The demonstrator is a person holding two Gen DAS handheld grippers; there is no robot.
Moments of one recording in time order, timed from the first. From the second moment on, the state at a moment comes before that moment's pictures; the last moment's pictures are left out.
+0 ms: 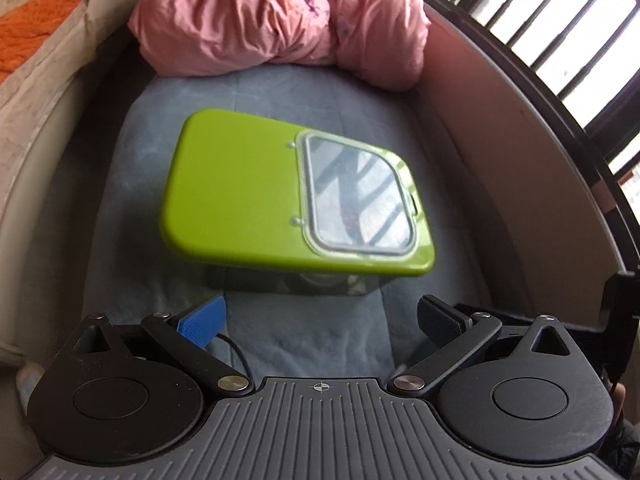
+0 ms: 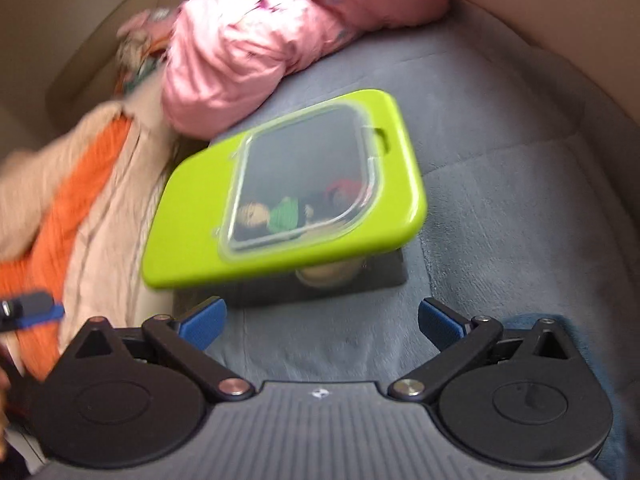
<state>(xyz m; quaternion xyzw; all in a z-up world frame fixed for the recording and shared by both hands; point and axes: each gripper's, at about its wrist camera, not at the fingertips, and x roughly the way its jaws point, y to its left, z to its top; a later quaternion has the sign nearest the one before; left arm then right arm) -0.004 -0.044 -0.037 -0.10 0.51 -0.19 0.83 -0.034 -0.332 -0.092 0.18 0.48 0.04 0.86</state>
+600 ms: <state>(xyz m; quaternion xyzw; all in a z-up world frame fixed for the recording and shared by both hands) -0.045 -0.036 0.011 -0.12 0.48 -0.16 0.85 -0.037 -0.254 0.003 0.11 0.46 -0.01 0.88</state>
